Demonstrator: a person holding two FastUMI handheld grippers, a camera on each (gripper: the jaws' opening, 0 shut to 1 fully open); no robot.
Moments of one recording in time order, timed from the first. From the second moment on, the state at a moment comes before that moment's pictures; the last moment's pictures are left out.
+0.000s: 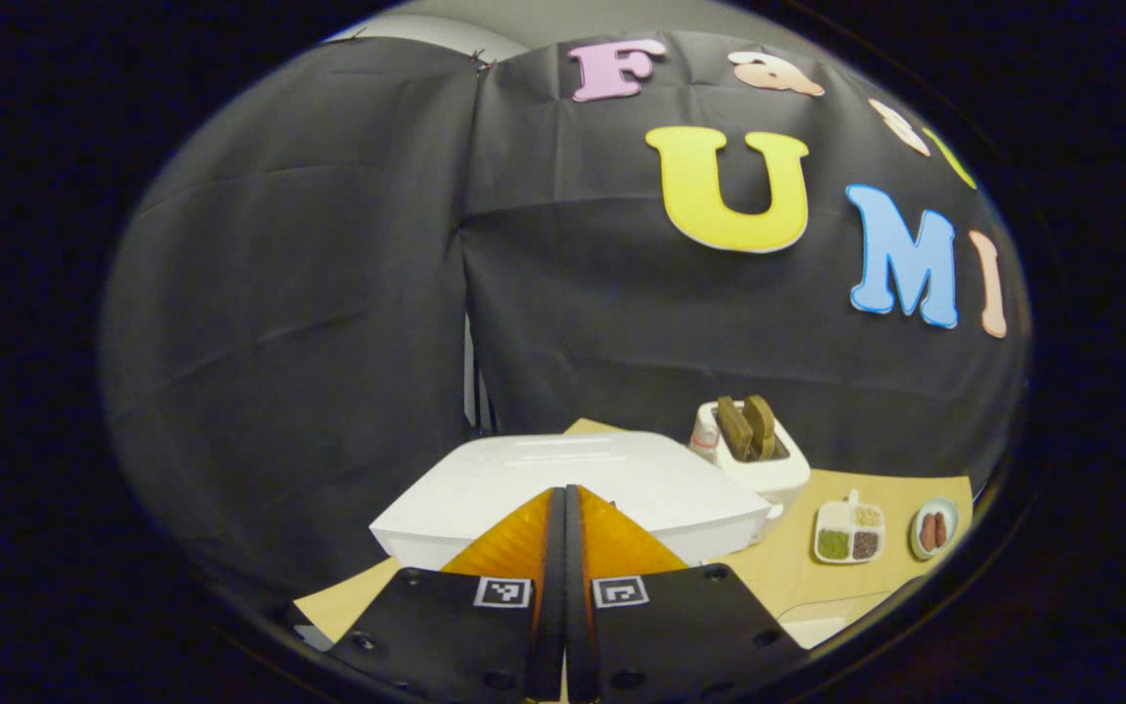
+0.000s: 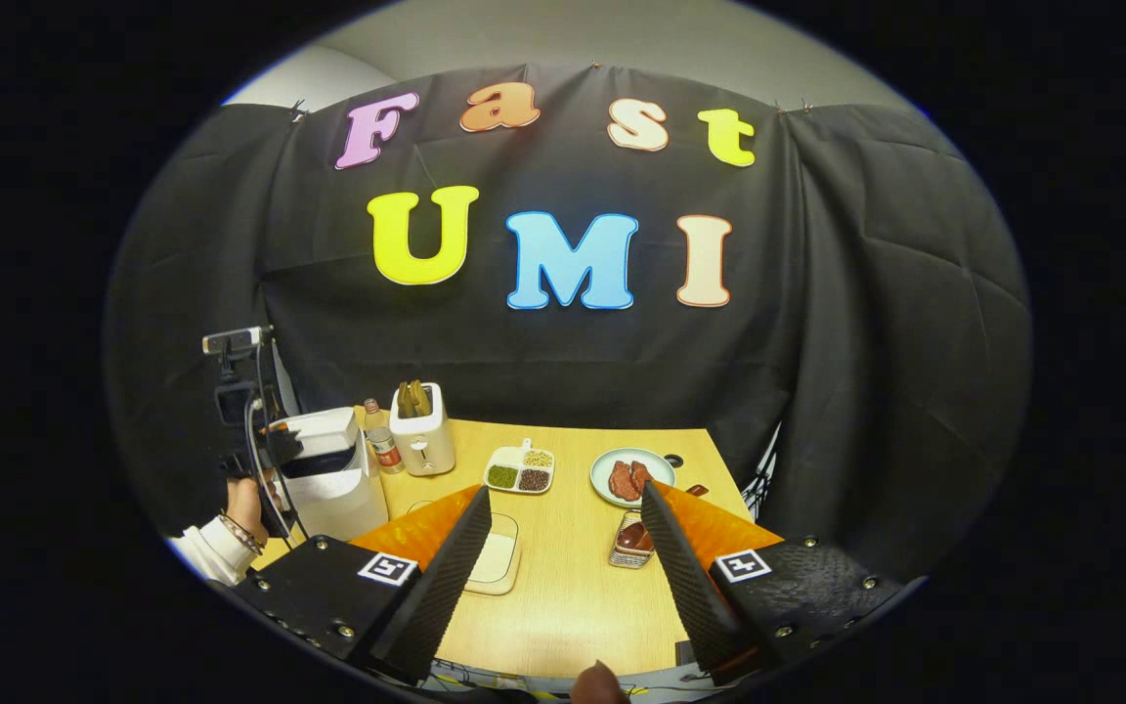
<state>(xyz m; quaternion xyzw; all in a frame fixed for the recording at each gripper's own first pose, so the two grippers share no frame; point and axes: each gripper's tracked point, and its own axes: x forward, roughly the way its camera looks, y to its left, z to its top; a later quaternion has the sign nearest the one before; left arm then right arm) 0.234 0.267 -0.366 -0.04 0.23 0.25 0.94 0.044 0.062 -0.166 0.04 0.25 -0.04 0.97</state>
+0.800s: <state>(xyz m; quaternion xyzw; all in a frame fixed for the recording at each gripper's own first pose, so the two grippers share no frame) 0.109 0.226 -0.252 -0.09 0.16 0.22 0.96 0.108 -0.057 -0.270 0.21 0.27 -0.05 0.94</state>
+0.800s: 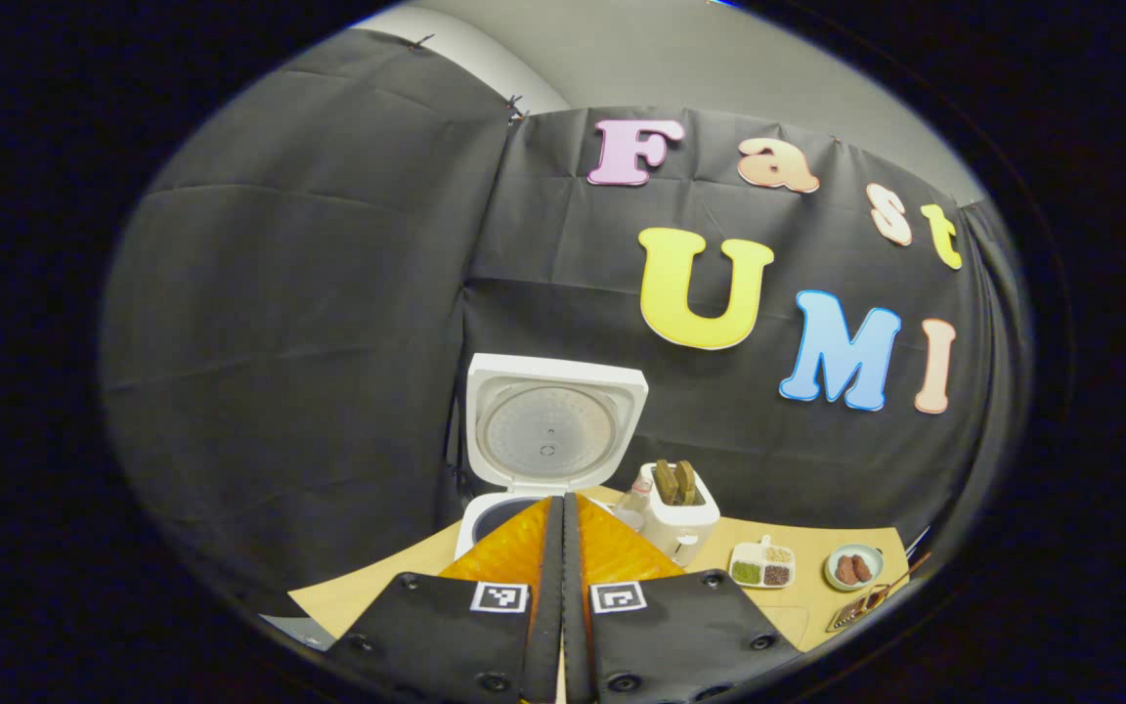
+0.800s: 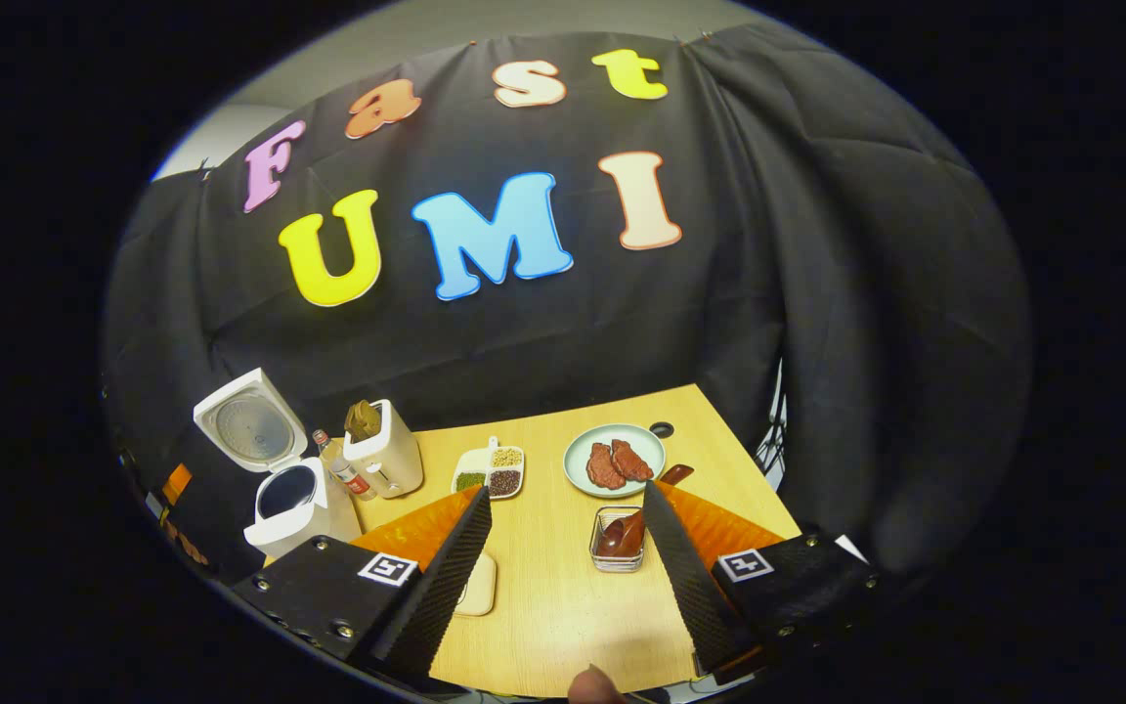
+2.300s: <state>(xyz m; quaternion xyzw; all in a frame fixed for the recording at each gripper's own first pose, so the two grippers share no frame) -0.067 0.049 -0.148 0.00 0.19 0.23 0.95 0.223 -0.110 -0.516 0.42 0.35 -0.07 0.83</state>
